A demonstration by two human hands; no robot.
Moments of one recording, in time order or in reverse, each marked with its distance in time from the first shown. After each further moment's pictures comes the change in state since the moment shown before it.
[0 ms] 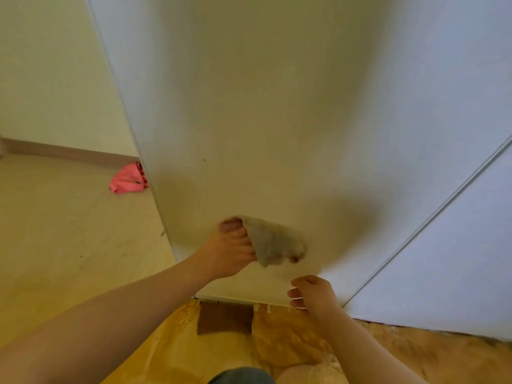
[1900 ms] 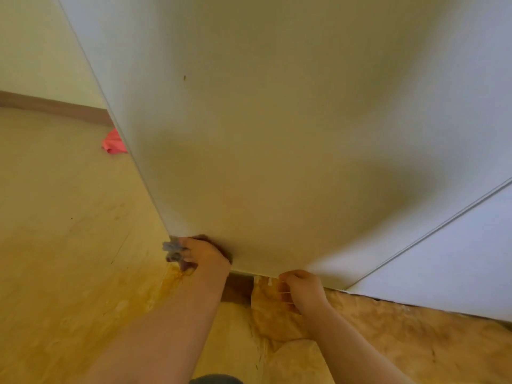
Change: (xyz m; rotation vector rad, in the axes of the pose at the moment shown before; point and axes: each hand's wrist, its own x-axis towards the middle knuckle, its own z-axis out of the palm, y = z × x) left_hand -0.042 0.098 0.059 0.974 -0.453 2.755; right_hand 0.040 0.054 0.034 -0.069 -0.060 0.075
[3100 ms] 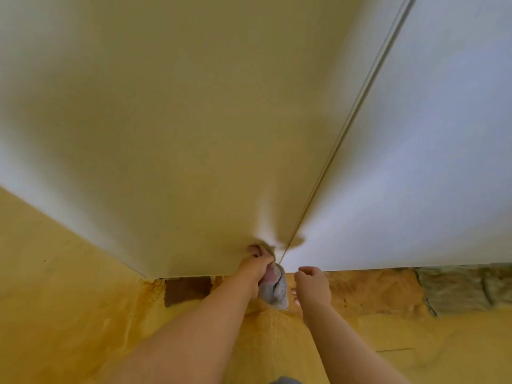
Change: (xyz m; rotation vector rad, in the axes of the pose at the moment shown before) left_hand -0.261 -0.052 0.029 1.193 -0.664 -0.251; right_hand -0.104 -0.037 -0.158 0.156 0.339 0.155
